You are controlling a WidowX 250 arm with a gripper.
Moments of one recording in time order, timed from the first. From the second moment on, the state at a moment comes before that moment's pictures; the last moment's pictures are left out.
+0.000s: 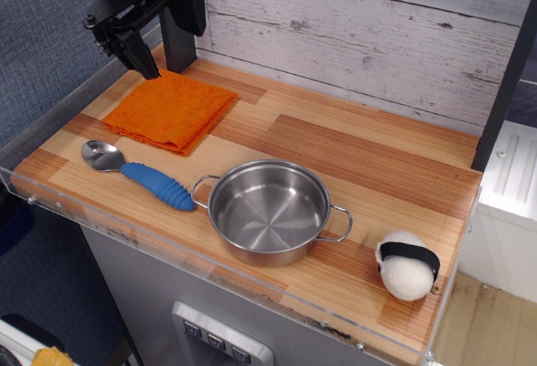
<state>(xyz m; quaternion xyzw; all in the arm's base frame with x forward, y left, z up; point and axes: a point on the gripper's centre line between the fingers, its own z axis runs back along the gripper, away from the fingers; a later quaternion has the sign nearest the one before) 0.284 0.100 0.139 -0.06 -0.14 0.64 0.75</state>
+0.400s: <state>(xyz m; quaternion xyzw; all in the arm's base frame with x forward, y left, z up) 0.284 0.099 0.130 -0.06 -0.12 0.64 0.75</state>
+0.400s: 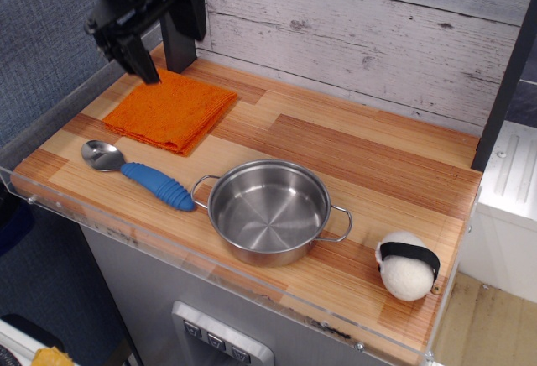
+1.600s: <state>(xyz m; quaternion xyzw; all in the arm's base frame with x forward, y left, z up) 0.333 0.183 0.053 0.00 -0.10 0.71 0.70</state>
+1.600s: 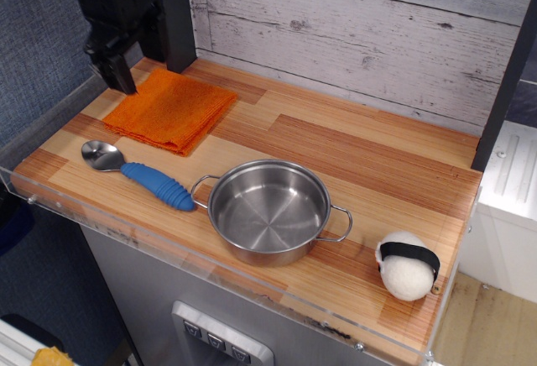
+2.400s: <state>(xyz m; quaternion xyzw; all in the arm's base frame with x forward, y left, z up) 0.339 0.192 0.008 0.03 -0.08 0.73 0.68</state>
